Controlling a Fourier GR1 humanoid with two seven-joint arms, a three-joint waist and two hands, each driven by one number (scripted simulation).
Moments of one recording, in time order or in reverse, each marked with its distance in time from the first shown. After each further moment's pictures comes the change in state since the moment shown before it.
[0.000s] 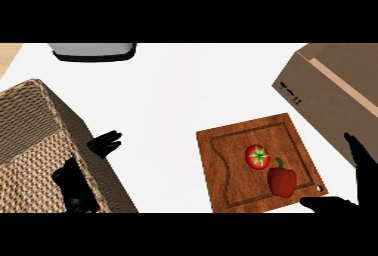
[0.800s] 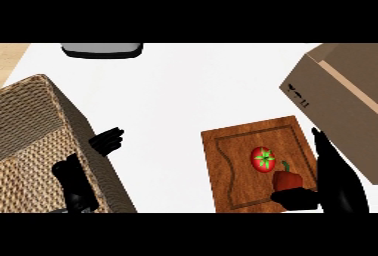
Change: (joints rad) left arm -0.048 0.034 -0.034 0.000 0.105 -0.018 -0.050; right arm -0.158 0.200 0.096 0.007 0.137 0.189 0.235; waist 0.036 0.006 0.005
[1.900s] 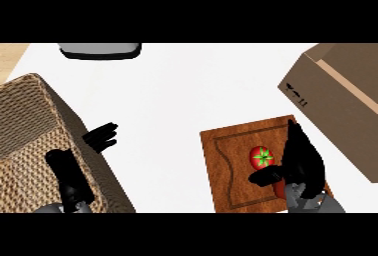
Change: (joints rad) left arm -0.011 0.021 0.026 0.031 0.101 -0.022 -0.063; right arm -0.118 0.301 -0.084 0.229 0.179 0.158 0.022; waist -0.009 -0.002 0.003
